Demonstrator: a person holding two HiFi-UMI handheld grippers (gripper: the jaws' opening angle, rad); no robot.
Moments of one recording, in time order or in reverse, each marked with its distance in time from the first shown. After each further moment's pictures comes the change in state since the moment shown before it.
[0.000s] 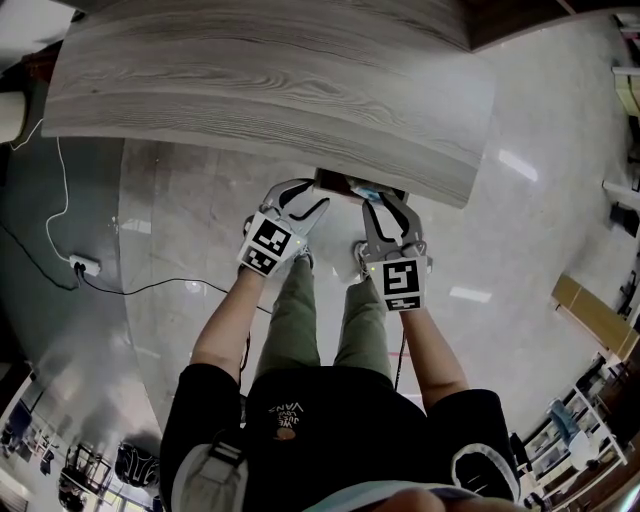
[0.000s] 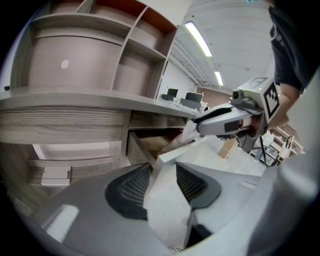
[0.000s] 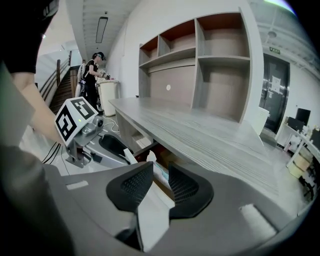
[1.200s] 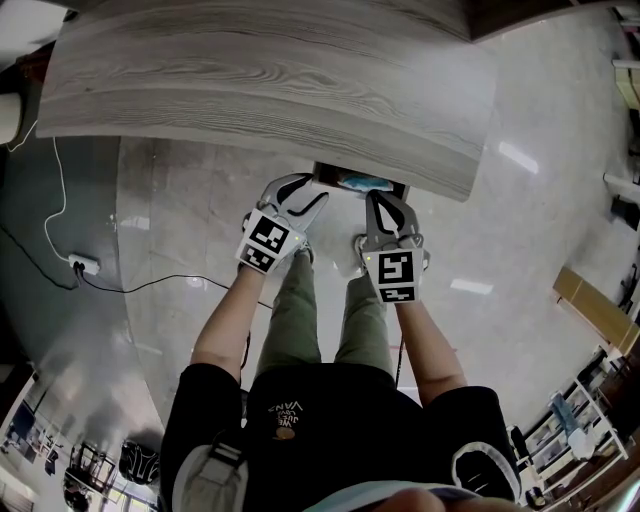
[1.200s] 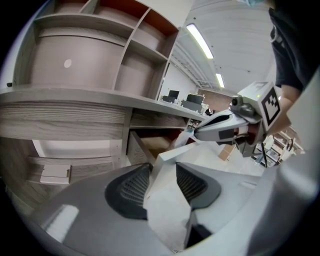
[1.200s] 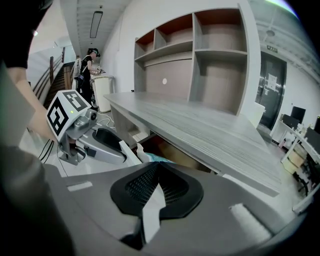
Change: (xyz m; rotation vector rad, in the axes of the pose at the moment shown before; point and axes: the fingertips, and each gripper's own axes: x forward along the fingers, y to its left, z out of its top) left arm -0.003 -0.001 0.005 -0.036 -0.013 0.010; right arm 0.008 -0.002 -0.019 0.023 0.066 -0.047
